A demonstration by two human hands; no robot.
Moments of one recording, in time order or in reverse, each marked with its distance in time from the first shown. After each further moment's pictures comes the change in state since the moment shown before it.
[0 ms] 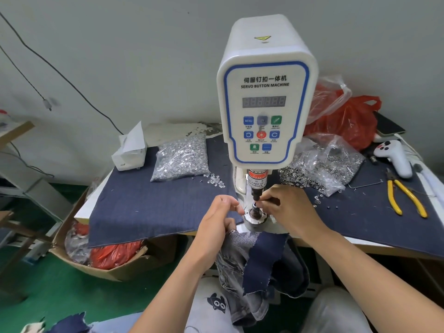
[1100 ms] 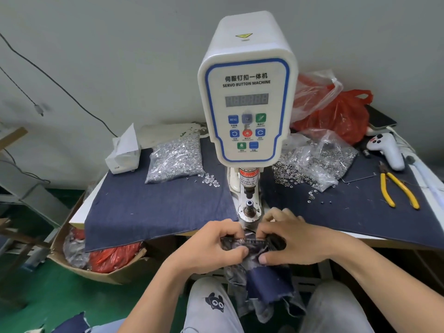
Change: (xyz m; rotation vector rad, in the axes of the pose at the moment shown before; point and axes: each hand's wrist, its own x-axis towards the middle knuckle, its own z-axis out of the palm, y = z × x) left_hand -0.014 0.009 -0.020 0.621 -0.502 0.232; right_hand -0.045 -0.013 -0.034 -0.179 -0.759 -0.009
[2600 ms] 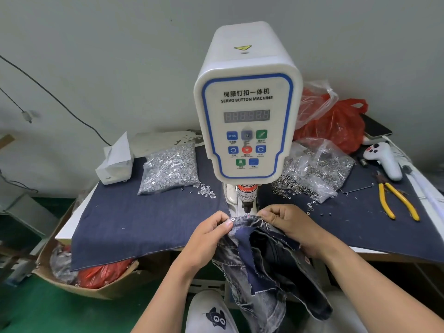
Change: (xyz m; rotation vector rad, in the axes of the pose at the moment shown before) left_hand 0.042 -0.044 0.004 -0.340 0.275 -0.161; right_hand 0.050 0.043 0.009 0.999 0.451 0.040
